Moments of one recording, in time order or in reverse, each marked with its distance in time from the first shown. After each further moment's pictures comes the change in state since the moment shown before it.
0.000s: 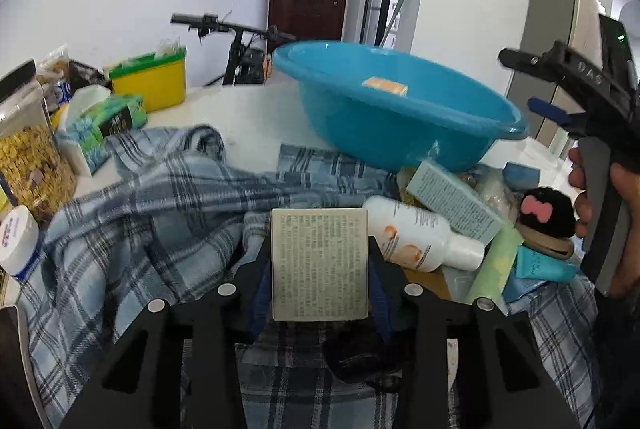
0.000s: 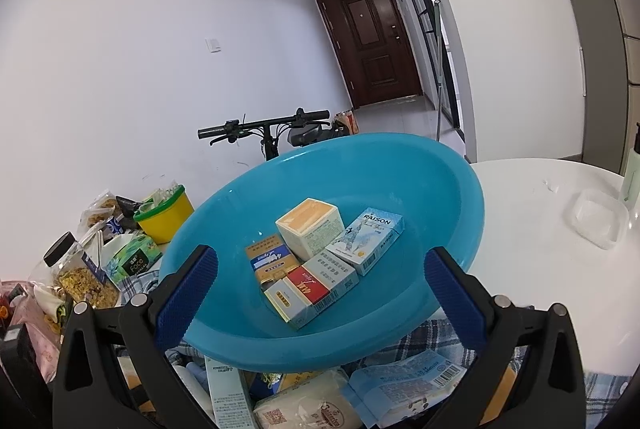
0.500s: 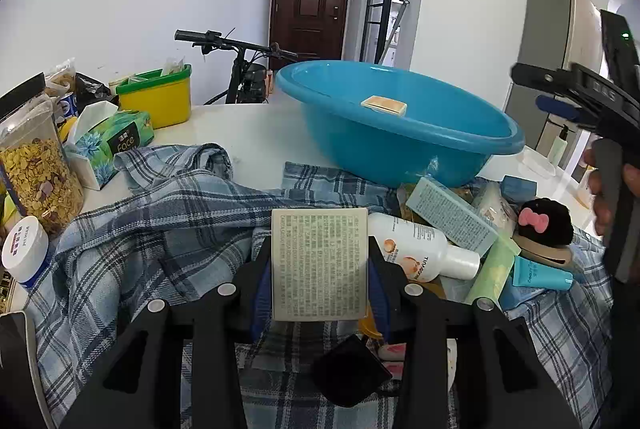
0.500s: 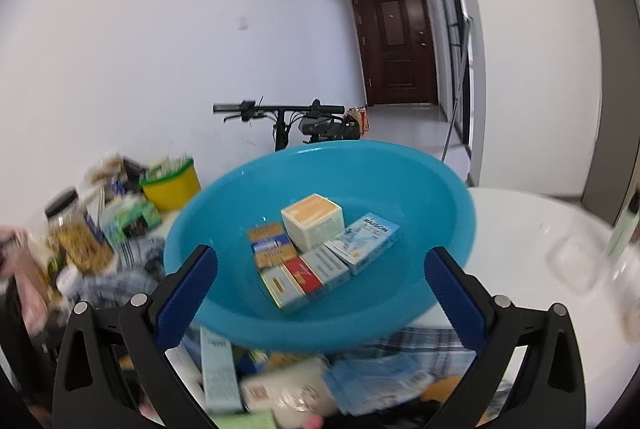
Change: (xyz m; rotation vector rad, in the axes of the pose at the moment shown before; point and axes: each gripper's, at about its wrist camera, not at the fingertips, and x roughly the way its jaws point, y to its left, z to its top) left arm -0.010 0.001 0.002 0.003 -0.043 0.007; right arm -0.023 0.016 0.012 -0.199 0.051 -0.010
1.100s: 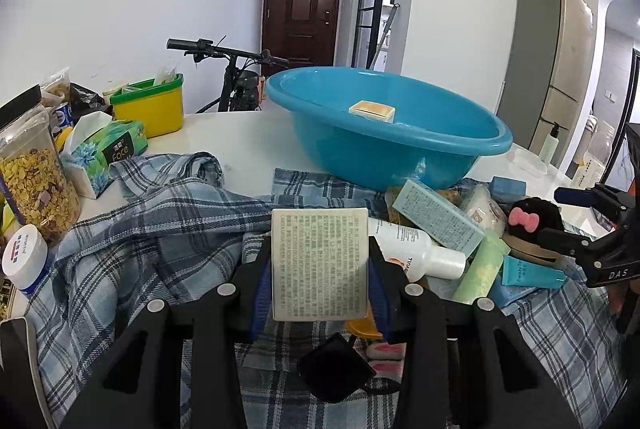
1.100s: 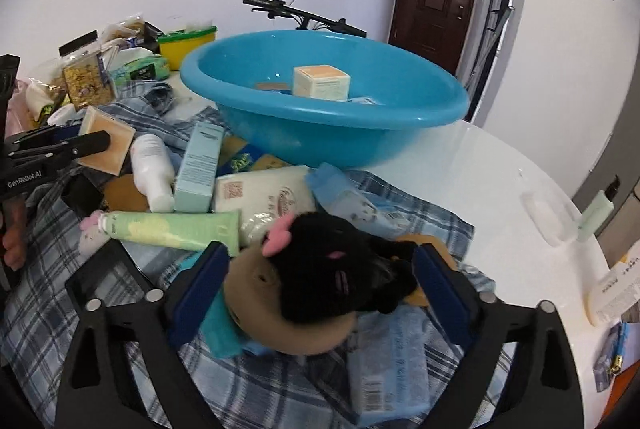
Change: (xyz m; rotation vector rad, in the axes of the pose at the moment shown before) left arm -0.005 -0.006 0.000 0.020 -0.022 -0.021; right arm -0.024 0.003 -0.098 -0.262 0.251 -0.034
